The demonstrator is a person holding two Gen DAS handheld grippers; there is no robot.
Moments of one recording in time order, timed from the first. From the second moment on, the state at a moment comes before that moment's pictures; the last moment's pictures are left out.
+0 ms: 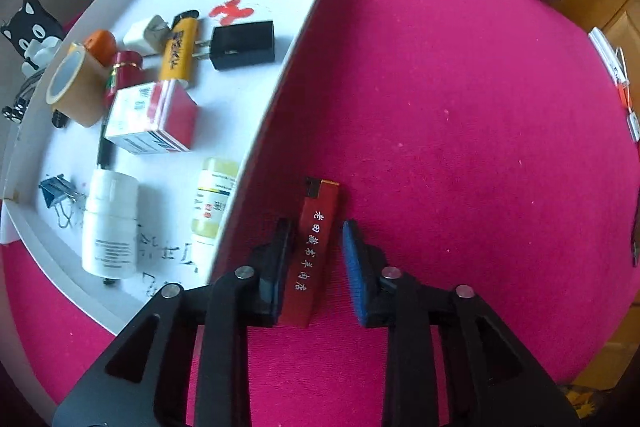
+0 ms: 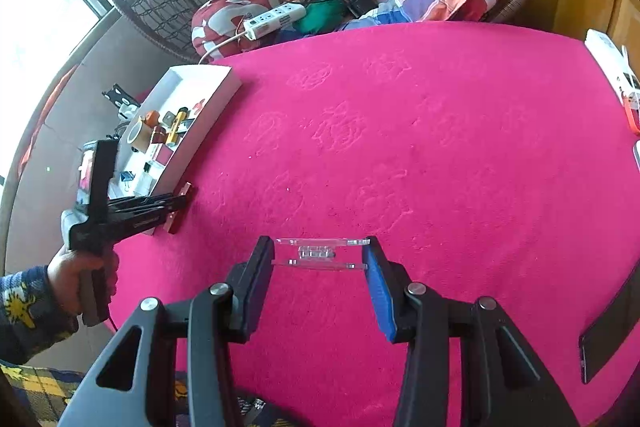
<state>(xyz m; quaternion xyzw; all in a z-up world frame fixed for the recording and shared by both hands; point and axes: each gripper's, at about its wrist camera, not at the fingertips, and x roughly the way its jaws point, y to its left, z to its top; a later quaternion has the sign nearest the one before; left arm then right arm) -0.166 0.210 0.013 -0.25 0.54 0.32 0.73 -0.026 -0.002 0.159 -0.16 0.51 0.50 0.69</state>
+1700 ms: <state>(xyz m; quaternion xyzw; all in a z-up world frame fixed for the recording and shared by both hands) -0.407 0.239 0.370 -0.15 0.11 0.44 0.88 -0.174 0.127 0.409 -0.05 0.17 0.70 0.70</state>
